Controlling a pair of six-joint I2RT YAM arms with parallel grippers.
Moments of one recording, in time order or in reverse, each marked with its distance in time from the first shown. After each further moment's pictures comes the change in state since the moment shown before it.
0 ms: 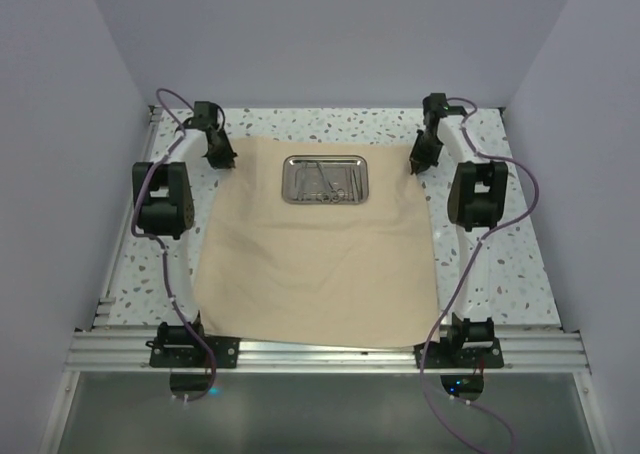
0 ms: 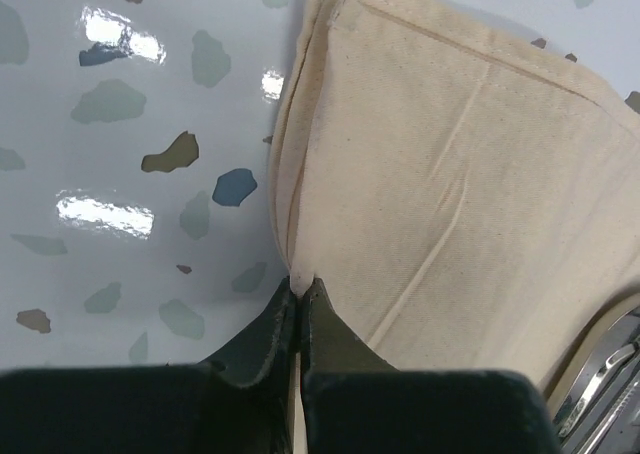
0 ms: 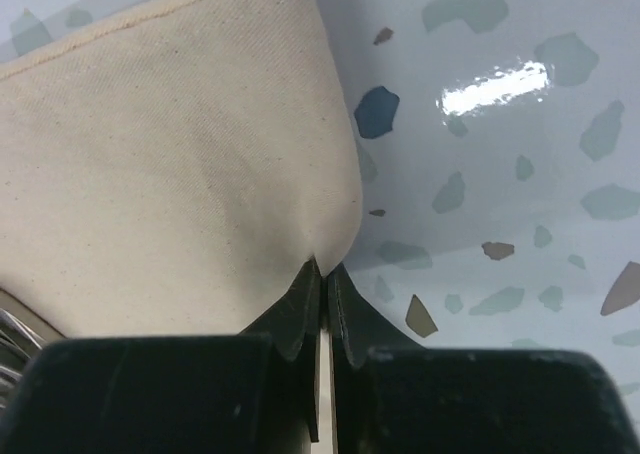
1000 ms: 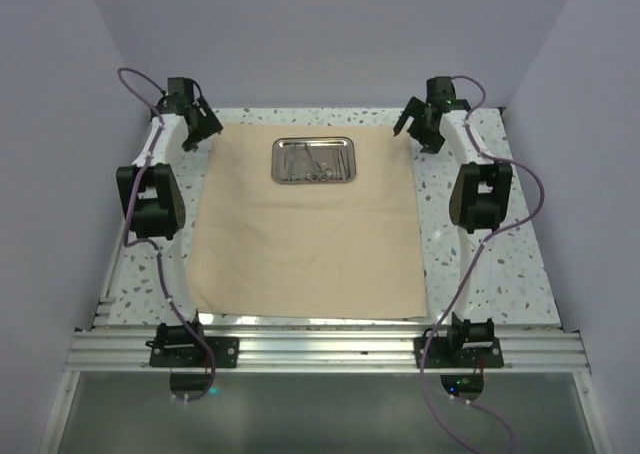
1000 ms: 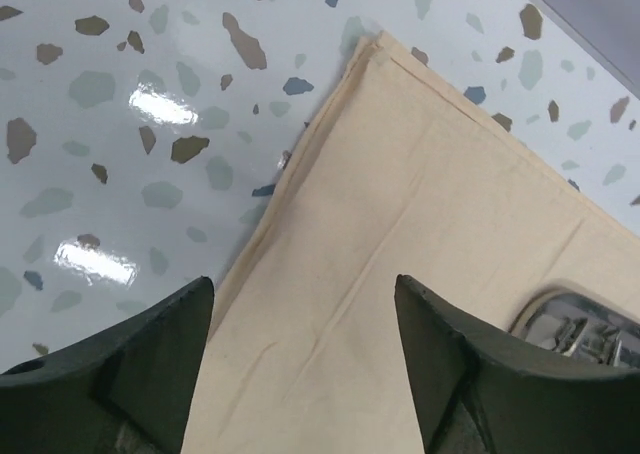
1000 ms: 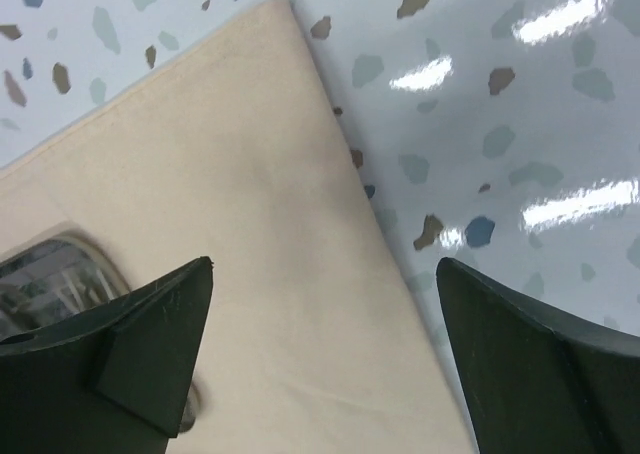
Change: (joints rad) left arm 0.082 0.034 0.247 -0.076 -0.116 -0.106; right arm 0.006 -0.008 0.078 0.232 -0.009 0.122
